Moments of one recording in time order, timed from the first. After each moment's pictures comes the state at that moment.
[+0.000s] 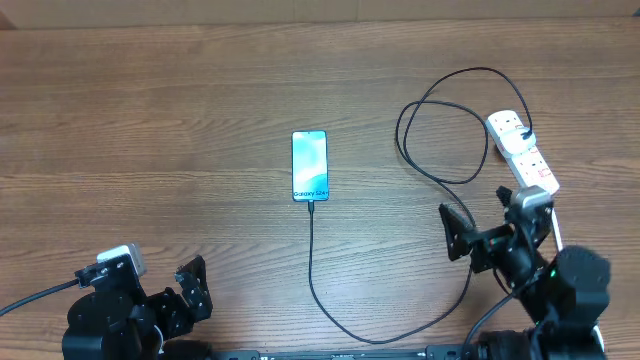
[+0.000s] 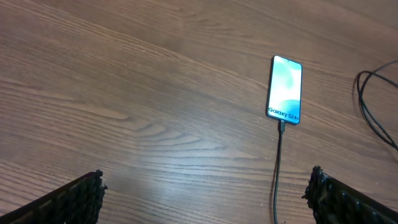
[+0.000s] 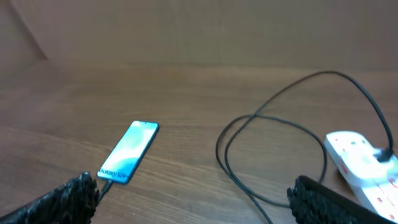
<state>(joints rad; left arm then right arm) -0.07 0.45 1.05 -1.34 -0.07 -0.42 -0.02 0.35 0.52 -0.47 -0.38 0.02</state>
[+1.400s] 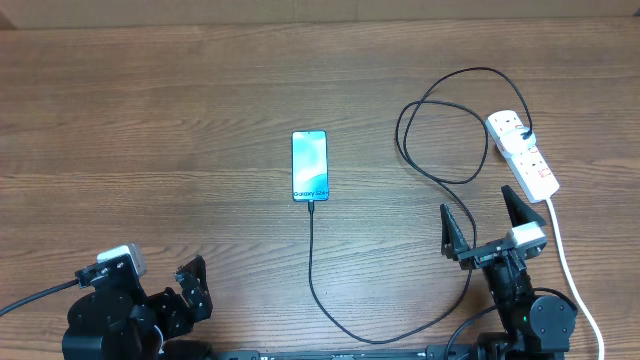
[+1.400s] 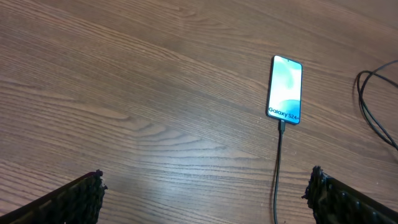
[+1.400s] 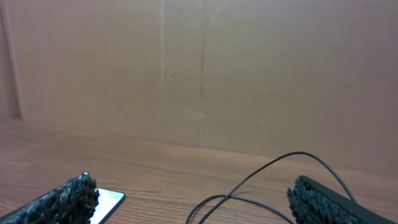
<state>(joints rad) -0.07 0.45 1.04 -1.34 -0.07 -0.42 0.03 0.01 0.07 0.11 -0.25 0.01</state>
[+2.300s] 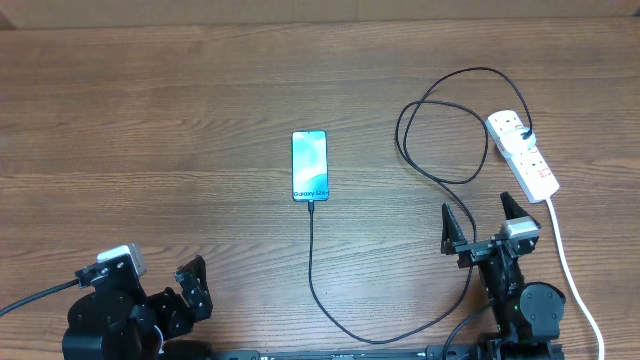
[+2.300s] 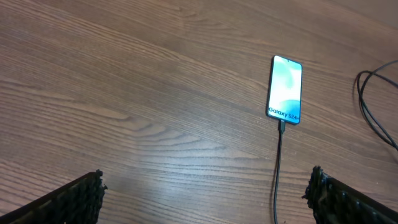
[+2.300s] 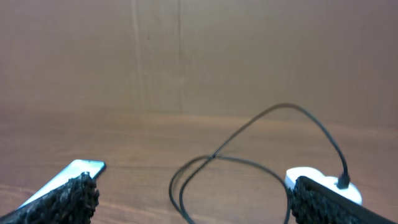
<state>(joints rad) -0.07 0.45 1.04 -1.34 -0.07 -0.42 0.03 0.01 0.02 0.00 -0.15 0.02</state>
